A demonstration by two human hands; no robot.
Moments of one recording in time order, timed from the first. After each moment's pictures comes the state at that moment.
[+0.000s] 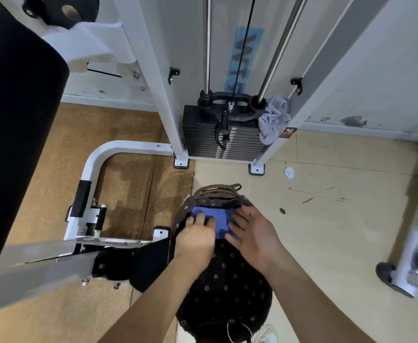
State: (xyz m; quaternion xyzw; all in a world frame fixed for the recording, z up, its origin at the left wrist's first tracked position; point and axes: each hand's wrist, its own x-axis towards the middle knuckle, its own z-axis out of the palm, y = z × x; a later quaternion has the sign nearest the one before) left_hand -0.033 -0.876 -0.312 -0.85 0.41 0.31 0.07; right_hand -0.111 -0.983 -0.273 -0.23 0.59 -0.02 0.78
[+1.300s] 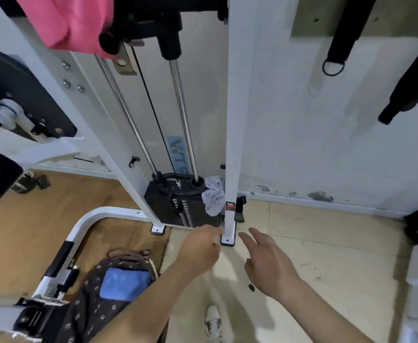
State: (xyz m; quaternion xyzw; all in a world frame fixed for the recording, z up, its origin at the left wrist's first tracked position) left_hand -0.151 -1.134 -0.188 -0.88 0.37 0.23 -0.20; right_hand -0.286 -1.250 -0.167 -0.95 0.22 0.13 0.20
